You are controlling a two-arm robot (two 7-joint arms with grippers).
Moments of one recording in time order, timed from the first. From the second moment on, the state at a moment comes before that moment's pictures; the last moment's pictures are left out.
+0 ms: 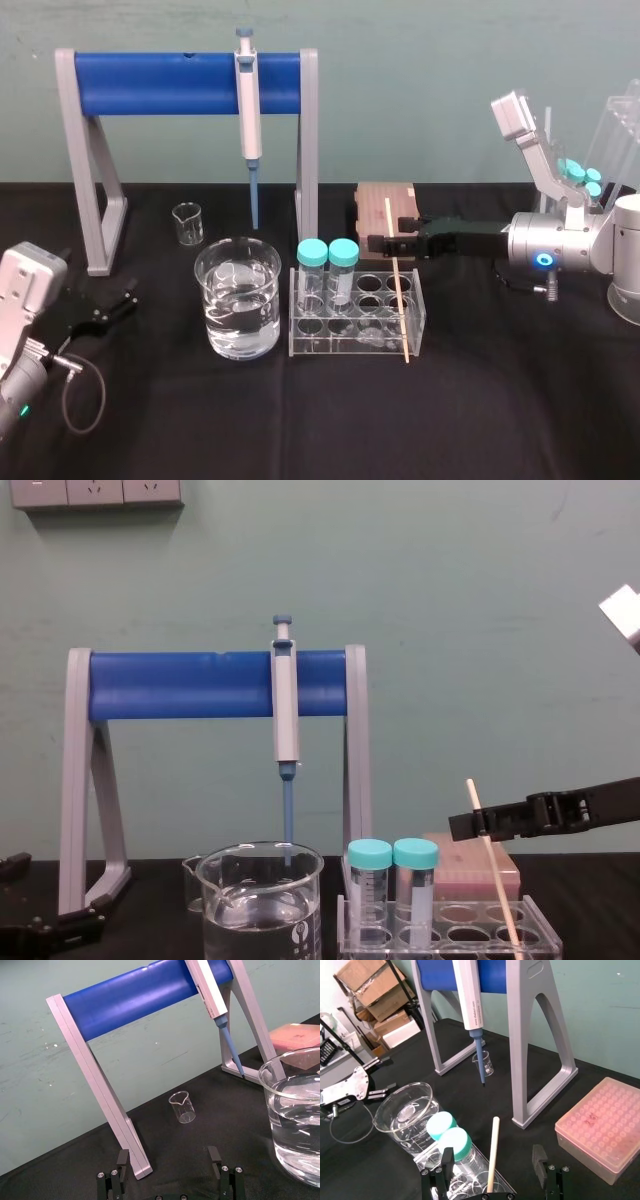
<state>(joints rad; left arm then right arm) -0.20 0.60 0.45 -1.41 -0.25 -0.12 0.03 0.78 0.50 -0.65 -1.00 0.72 0.40 0.77</state>
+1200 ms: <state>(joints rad) -0.20 0.60 0.45 -1.41 -0.25 -0.12 0.03 0.78 0.50 -0.65 -1.00 0.72 0.40 0.76</state>
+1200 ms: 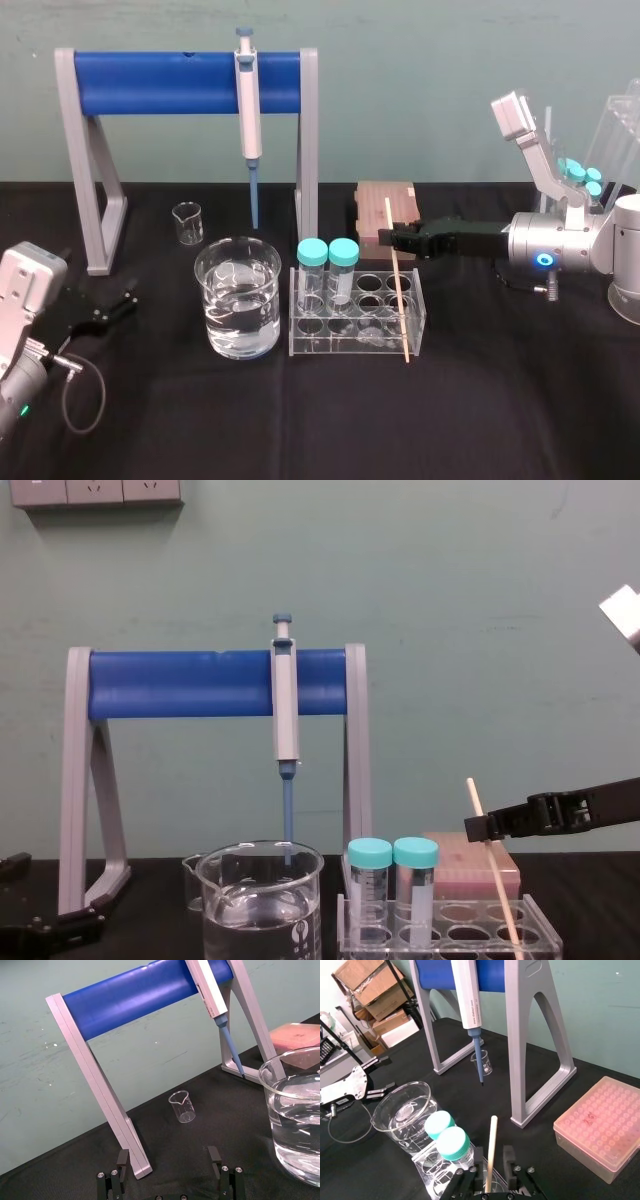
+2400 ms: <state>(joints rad) -0.20 0.60 0.45 -1.41 -0.25 -0.12 0.03 0.74 0.55 -0.63 -1.09 0.76 0.41 0.76</state>
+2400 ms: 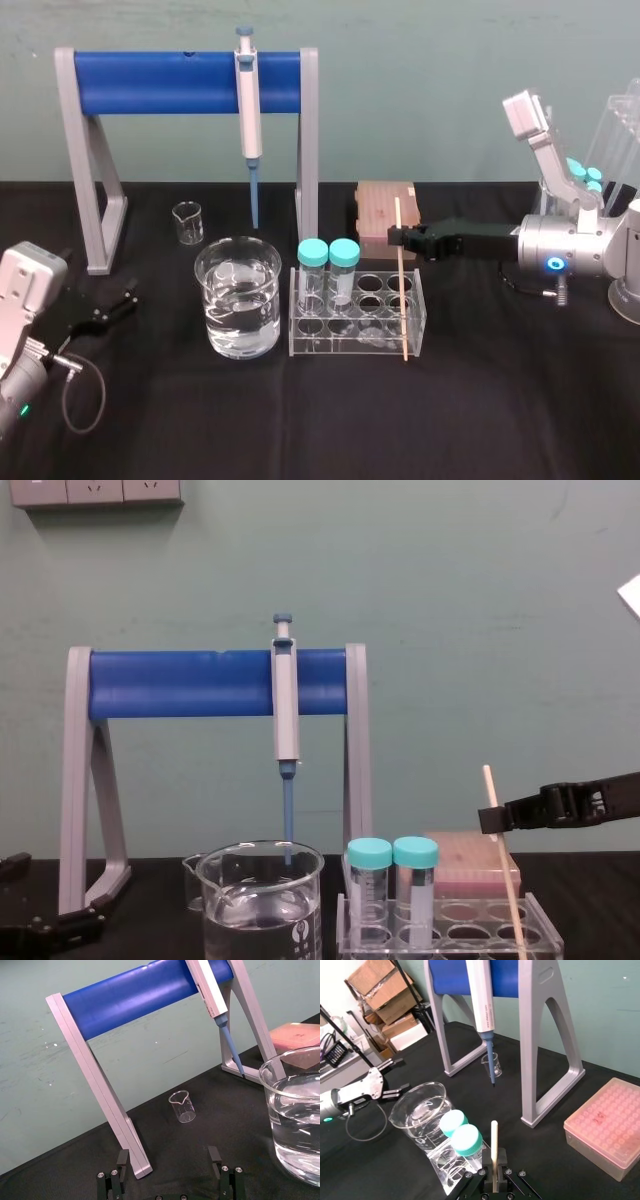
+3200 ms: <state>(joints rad) -0.20 0.60 0.45 -1.41 -0.25 -0.12 0.03 0.69 0.61 -0.63 -1.18 0.82 0.41 0.71</state>
